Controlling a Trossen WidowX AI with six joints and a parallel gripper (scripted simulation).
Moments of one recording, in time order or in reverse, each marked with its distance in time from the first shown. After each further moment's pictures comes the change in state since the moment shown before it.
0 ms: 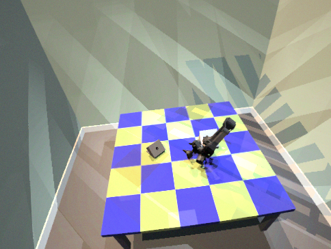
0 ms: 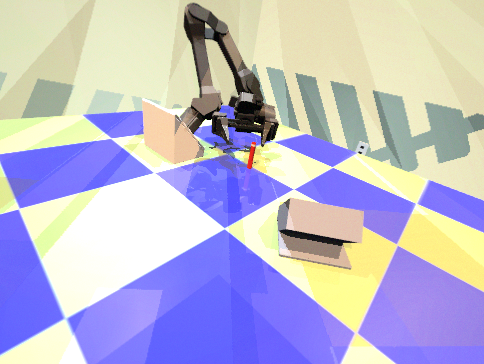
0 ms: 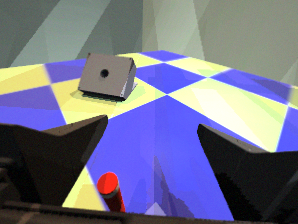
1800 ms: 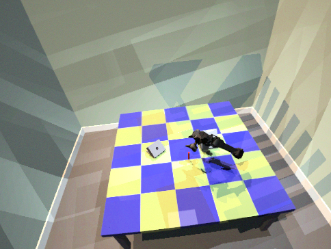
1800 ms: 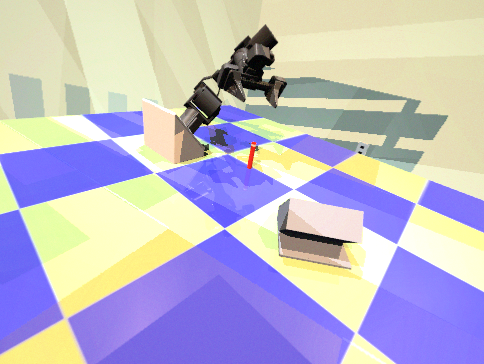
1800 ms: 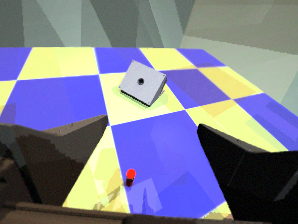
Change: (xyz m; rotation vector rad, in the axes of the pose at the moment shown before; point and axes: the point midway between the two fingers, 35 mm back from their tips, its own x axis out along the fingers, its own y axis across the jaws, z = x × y) arm -0.051 0.018 0.096 -0.225 0.178 0.242
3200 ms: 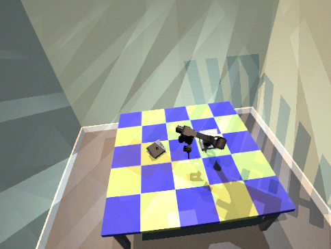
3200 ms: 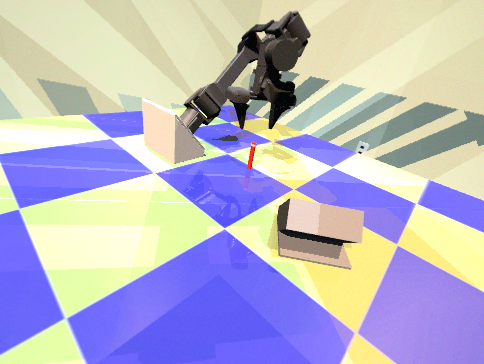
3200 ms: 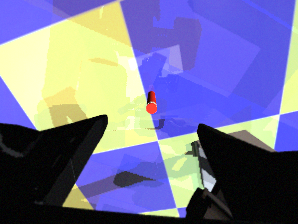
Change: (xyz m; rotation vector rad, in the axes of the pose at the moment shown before) arm 0.032 0.015 -0.042 -0.043 1.088 0.130
